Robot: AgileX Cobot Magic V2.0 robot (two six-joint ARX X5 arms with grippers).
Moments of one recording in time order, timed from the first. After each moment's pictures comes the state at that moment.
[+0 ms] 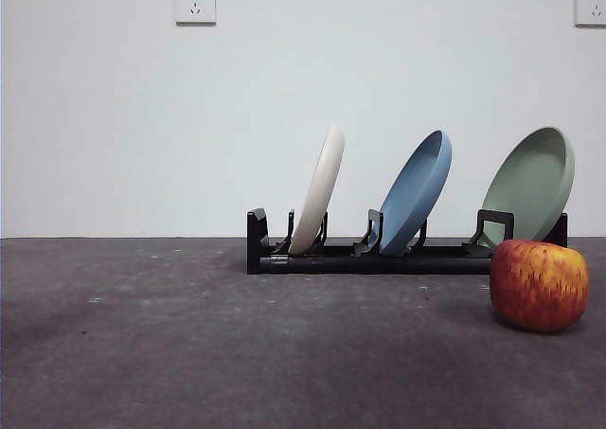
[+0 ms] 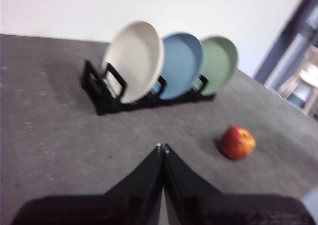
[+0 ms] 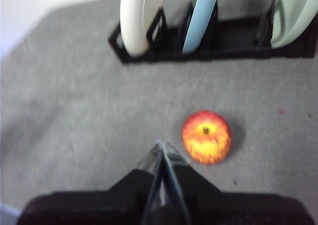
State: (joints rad) left arm 0.04 0.33 0.54 -0.47 0.68 -0.15; right arm 0.06 0.46 0.69 -0.76 -0.39 0.08
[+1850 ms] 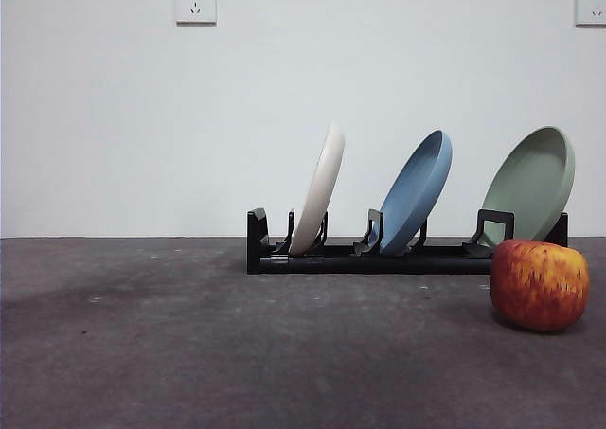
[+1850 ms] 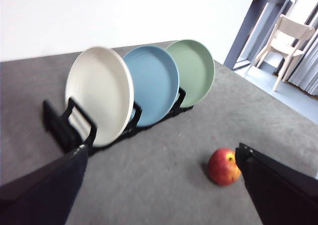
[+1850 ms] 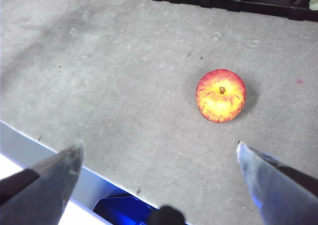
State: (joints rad) left arm -0.24 0.94 0.95 -0.29 0.54 -0.10; right arm 0.08 0.60 0.87 -1.04 -0.44 -0.13
